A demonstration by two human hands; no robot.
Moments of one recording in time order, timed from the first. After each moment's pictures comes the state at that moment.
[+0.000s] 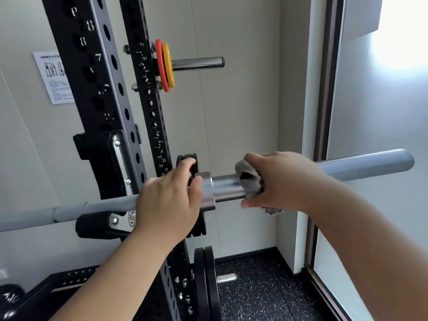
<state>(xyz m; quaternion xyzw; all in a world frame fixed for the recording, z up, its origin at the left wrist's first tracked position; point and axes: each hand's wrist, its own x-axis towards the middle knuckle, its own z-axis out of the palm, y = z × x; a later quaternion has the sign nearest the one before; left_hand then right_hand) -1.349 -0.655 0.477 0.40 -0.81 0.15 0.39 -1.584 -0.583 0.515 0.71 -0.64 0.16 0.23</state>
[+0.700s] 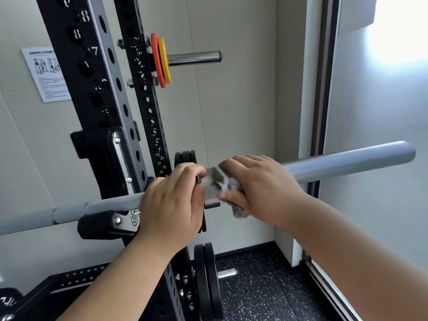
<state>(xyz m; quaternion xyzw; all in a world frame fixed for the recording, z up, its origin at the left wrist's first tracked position) -1.339 -0.656 0.464 0.30 -0.83 0.16 0.44 -1.548 -0.602 0.485 0.77 -0.51 0.28 0.26</state>
